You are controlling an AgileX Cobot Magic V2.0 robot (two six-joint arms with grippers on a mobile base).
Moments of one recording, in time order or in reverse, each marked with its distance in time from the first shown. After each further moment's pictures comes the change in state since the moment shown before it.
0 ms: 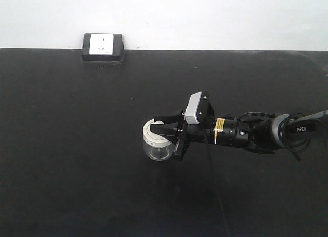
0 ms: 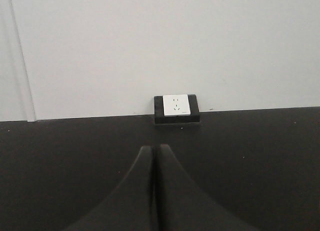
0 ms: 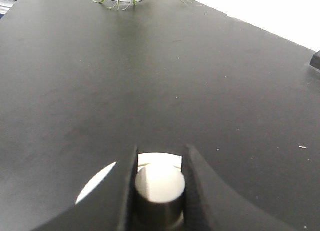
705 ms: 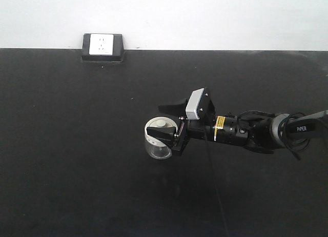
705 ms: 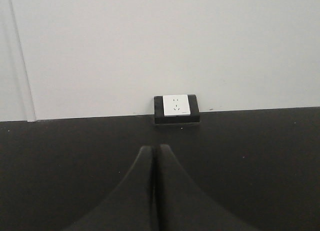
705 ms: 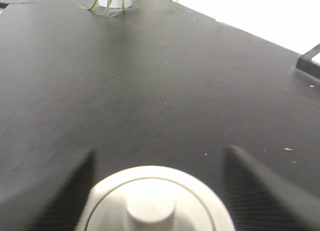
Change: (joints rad) left arm 0.000 0.000 0.000 0.000 0.000 0.000; right arm 0.000 0.000 -0.005 0.049 0.007 0.000
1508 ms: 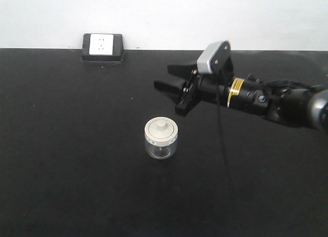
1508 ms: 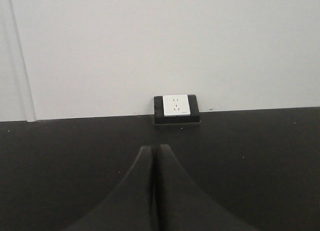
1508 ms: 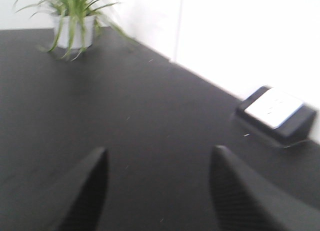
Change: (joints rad) left arm 0.000 0.000 0.000 0.000 0.000 0.000; right arm 0.000 -0.327 0.000 0.013 0.212 0.238
